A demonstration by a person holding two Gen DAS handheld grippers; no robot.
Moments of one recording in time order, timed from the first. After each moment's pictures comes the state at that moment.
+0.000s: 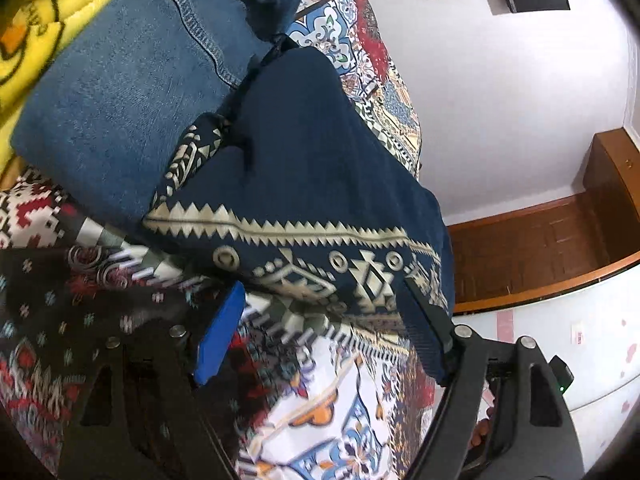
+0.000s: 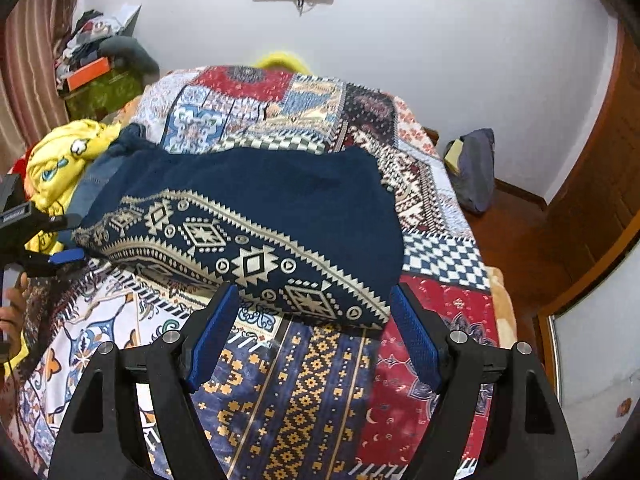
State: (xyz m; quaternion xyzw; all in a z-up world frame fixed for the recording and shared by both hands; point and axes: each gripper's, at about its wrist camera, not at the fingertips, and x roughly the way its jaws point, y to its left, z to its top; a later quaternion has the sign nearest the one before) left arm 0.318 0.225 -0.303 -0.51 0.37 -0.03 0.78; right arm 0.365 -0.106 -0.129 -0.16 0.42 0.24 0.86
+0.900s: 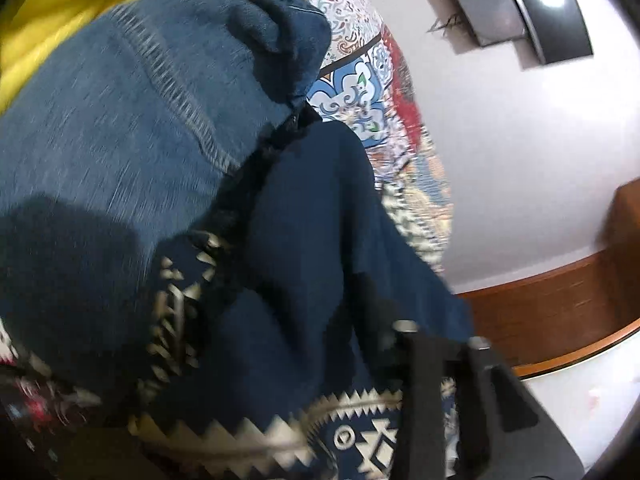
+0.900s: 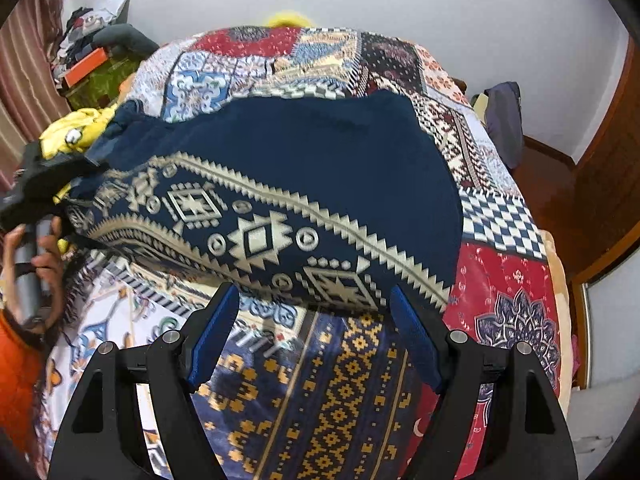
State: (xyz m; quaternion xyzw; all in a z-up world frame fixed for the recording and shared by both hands) left arm 0.395 0.257 -0.306 -0.51 0.32 0.09 0.79; right arm 0.386 -0.090 -0.158 -0.11 0.48 0.26 0.83
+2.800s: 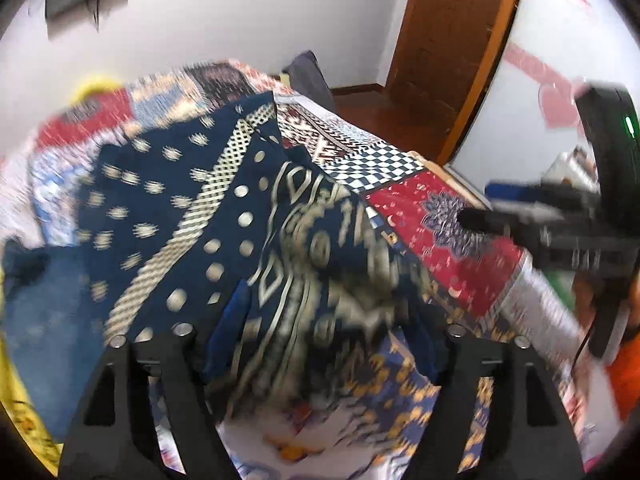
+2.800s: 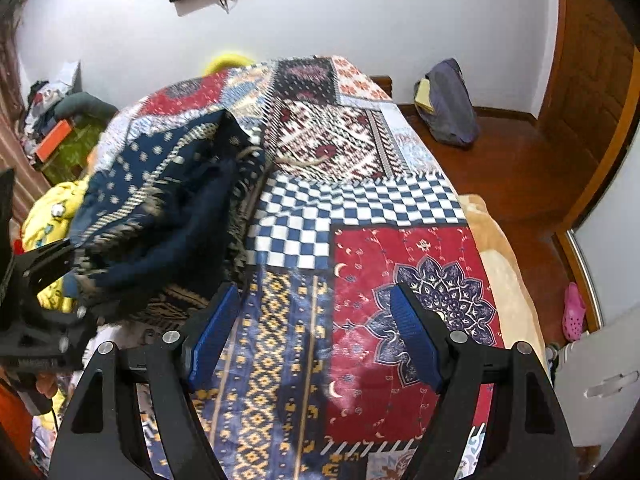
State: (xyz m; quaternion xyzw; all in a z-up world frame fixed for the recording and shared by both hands) left arm 0.406 0.000 -0.192 0.02 0.43 -0.16 0.89; right arm 0.385 -0.174 -0.125 -0.02 0.48 0.19 0.86
